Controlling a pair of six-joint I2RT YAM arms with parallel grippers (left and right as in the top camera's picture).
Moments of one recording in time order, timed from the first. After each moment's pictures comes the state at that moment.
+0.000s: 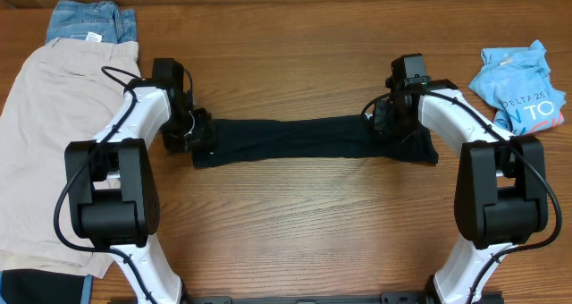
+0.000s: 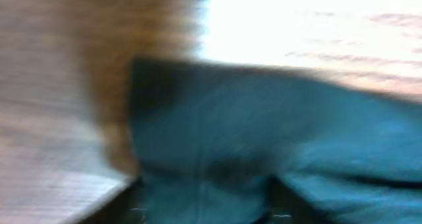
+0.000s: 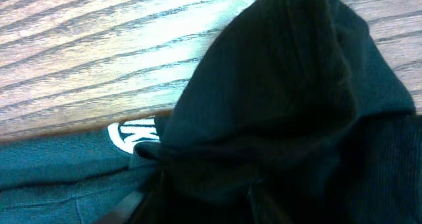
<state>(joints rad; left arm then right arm) 0.02 2.02 1.35 -0.84 0.20 -0.26 0.11 1.98 1.28 -0.67 -0.06 0.25</state>
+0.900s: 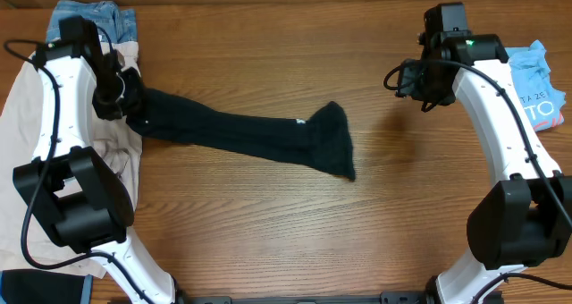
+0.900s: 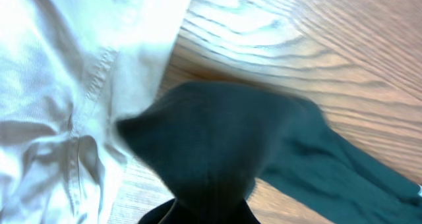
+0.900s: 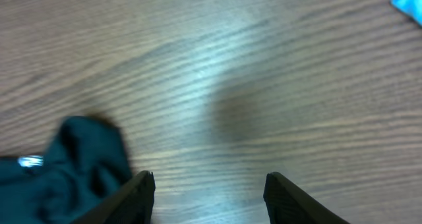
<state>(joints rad) 0.27 2.05 1.82 -1.20 0.17 -0.20 0.06 1.85 1.66 -1.08 0.02 0.27</state>
